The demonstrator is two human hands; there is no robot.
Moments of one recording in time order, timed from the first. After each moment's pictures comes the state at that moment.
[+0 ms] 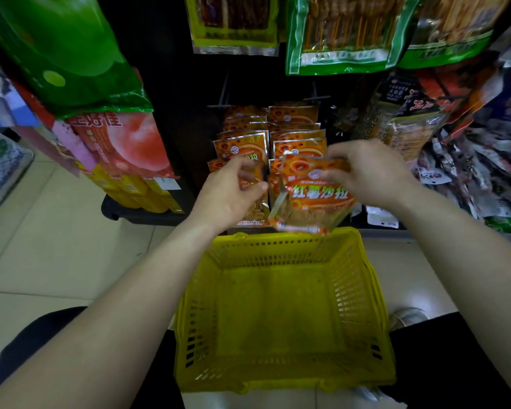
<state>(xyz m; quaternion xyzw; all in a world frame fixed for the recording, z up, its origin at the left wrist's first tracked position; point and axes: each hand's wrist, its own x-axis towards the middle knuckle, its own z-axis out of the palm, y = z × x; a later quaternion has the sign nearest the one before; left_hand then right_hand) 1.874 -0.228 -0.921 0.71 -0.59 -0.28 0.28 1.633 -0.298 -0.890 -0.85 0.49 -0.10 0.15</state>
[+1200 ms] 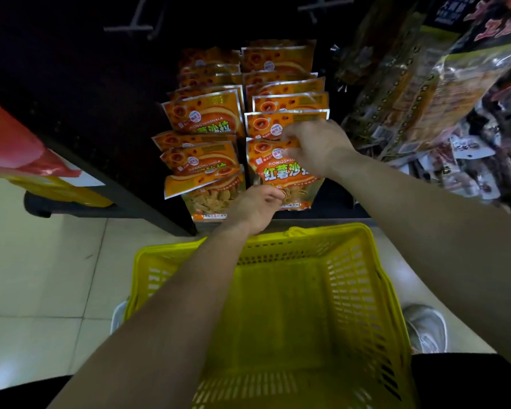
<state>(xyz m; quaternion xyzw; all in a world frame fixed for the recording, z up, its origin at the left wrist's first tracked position) 1.829 -0.336 -1.145 0.69 -0.54 -0.45 0.16 1.686 -0.432 -1.062 -0.85 0.52 0.00 0.13</state>
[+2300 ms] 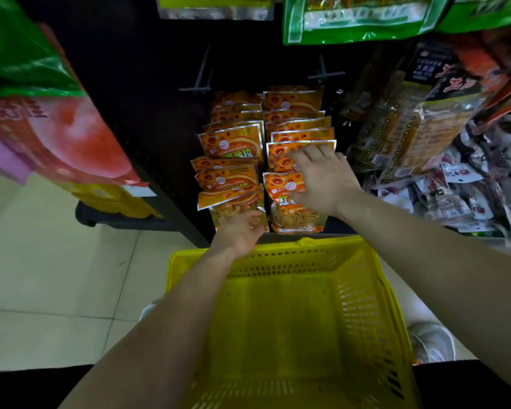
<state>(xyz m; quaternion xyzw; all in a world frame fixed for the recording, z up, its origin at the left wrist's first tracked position) 1.876 -0.280 -1.100 0.74 -0.50 -0.42 0.17 1.690 -0.372 -1.022 -0.87 0.50 0.00 0.07</state>
